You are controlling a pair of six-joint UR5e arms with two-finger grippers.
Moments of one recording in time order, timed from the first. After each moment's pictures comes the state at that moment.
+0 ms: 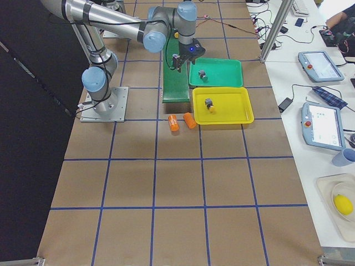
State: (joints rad) left arm -1.63 -1.66 -1.64 -1.45 1.57 0.24; right arm 1.41 -1.67 1.92 -1.84 -1.53 0.80
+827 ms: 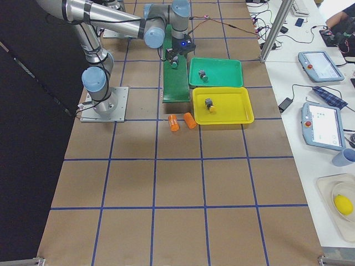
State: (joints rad) left arm -1.56 -1.61 -1.41 -1.72 1.57 0.12; right arm 1.59 -1.60 1.98 -1.92 -1.47 1.07
